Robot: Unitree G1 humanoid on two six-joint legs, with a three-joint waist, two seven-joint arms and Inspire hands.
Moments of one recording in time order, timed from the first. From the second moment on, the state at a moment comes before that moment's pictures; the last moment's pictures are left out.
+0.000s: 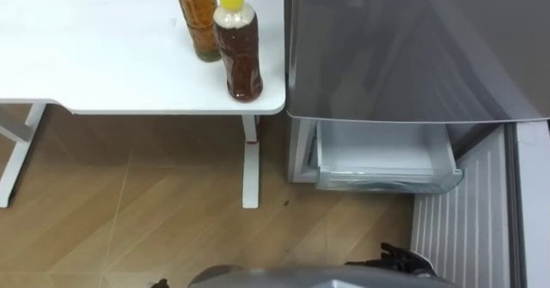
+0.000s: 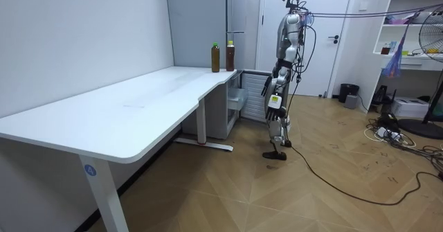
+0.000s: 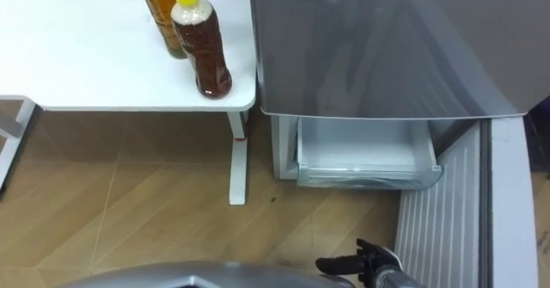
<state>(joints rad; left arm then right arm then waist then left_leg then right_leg) 0.19 0.16 0.04 1.14 0.41 0.14 0.03 0.08 -0.19 0.07 1.25 0.20 -0.02 0.12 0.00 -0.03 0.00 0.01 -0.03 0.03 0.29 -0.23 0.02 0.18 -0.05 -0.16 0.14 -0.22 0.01</state>
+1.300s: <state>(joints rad) 0.23 0.15 0.35 1.02 -0.54 0.06 0.45 0.09 -0.21 0.04 1.24 0.22 0.07 0.08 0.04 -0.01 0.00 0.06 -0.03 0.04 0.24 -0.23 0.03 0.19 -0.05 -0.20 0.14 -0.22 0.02</state>
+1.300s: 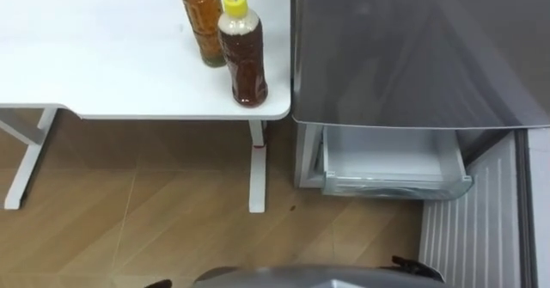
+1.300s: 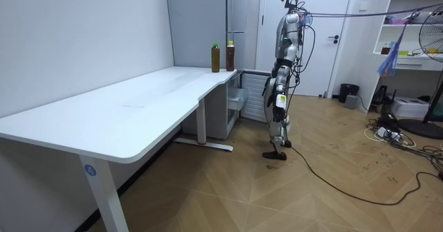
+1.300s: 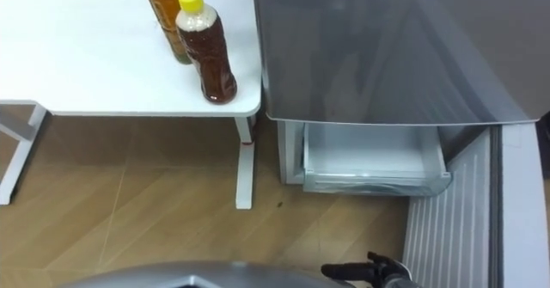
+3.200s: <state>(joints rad) 0.15 0.18 0.23 -0.42 -0.01 -0.19 0.41 0.14 -0.21 0.00 1.22 0.16 -0.09 0.11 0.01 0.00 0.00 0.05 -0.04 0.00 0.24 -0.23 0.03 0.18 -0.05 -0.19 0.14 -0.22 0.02</state>
